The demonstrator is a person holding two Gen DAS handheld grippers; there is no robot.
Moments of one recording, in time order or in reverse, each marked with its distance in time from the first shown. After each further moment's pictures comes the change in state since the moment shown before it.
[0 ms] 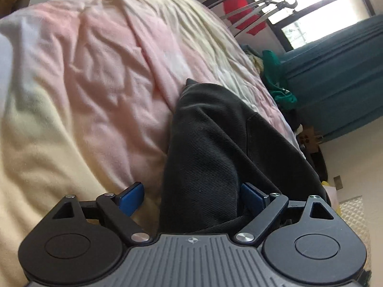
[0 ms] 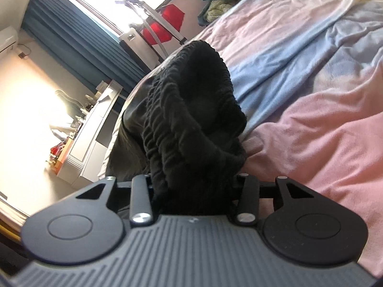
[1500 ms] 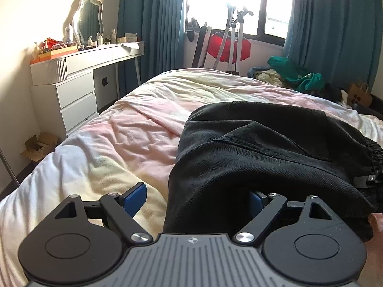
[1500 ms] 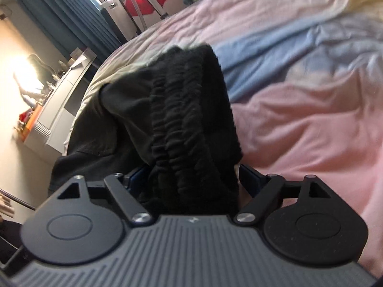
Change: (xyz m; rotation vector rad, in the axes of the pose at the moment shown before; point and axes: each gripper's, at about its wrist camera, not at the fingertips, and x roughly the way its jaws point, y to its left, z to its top) left arm -0.052 -0.084 -0.112 0.564 -0.358 0.467; right arm 0.002 0.008 0.005 -0.070 0.125 -0.145
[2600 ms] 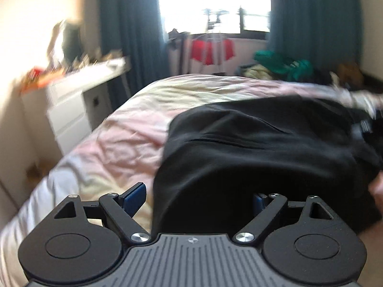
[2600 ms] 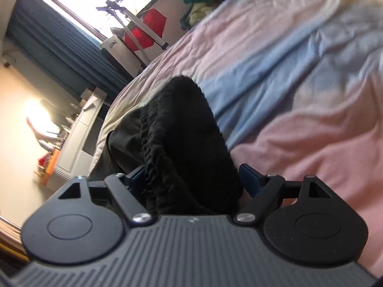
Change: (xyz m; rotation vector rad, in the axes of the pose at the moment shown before) left arm 0.018 0.004 0.016 0.084 -0.023 -0.004; right arm 0.005 -0.017 0.030 0.112 -0.140 0.073
